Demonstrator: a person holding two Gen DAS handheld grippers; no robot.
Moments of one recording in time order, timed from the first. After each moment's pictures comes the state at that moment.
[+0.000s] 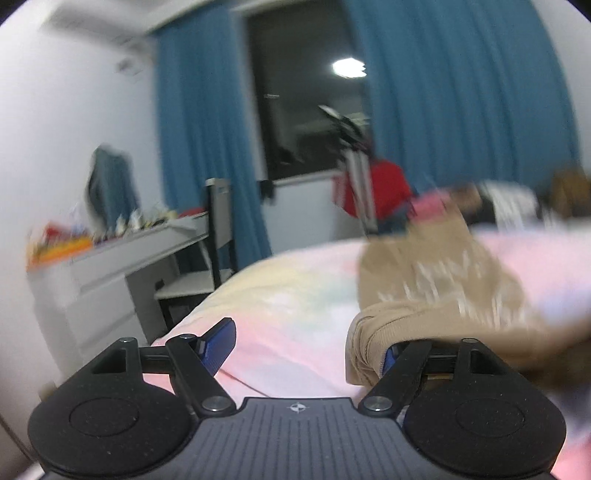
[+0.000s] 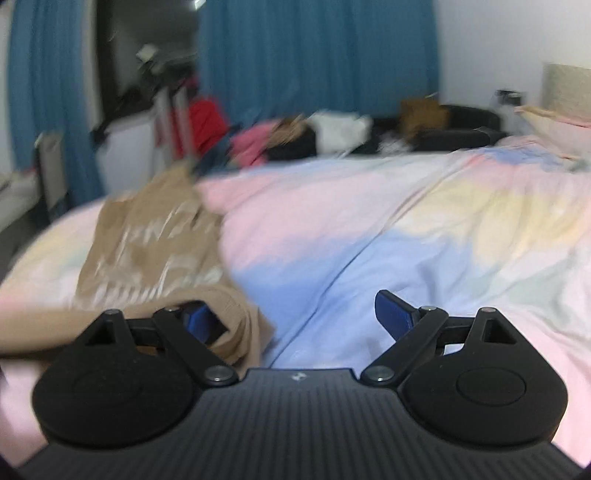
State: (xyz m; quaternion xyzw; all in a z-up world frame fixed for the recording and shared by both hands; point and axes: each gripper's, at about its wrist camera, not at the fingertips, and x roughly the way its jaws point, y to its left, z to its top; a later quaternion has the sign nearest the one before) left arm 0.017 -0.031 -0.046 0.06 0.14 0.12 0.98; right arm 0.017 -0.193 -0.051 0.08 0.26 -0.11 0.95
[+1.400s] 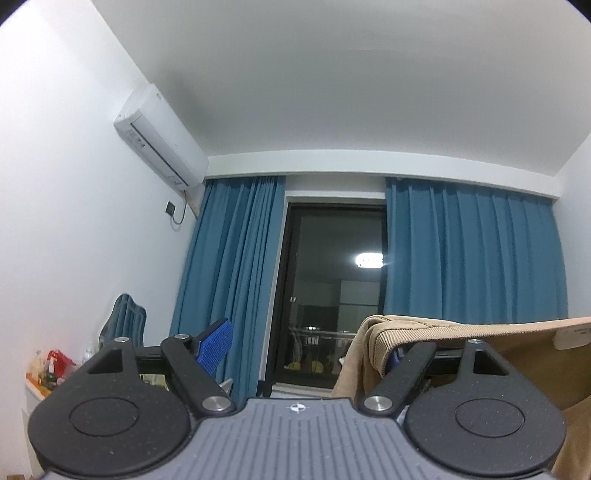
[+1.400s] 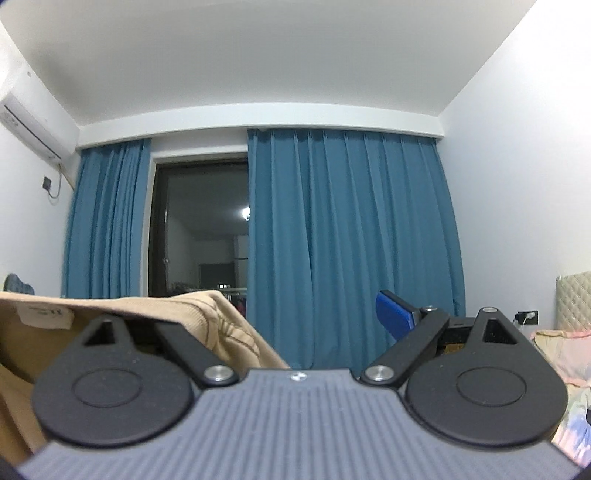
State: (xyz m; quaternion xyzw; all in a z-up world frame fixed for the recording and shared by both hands) left arm -0.139 0.013 0.397 -0.03 -0.14 0.08 0.99; right arm -0.123 -0.202 0.363 0.03 -0.12 -0.09 0.99
